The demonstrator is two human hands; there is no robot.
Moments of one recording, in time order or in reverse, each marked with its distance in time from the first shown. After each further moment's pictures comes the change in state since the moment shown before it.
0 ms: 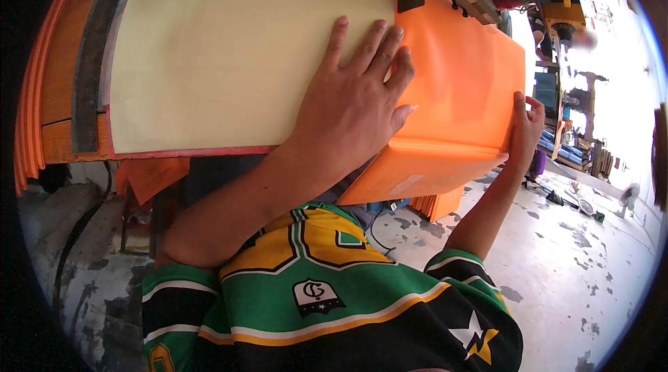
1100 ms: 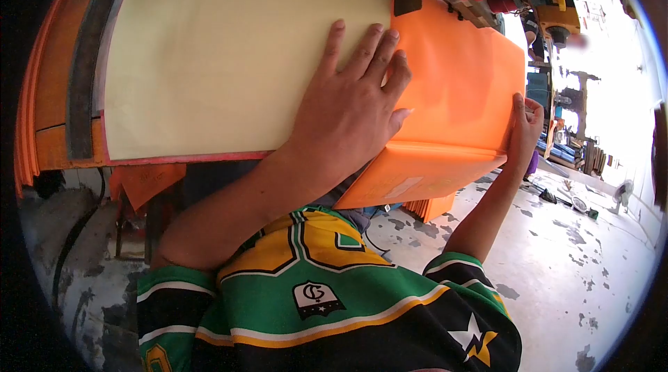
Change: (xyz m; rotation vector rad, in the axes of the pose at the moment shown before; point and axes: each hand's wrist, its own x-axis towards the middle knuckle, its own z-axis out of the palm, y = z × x) left_hand 0.000 -0.001 -0.002 -0.044 0.009 -0.006; right_hand 0.002 -0.009 -0.011 0.008 0.024 -0.040
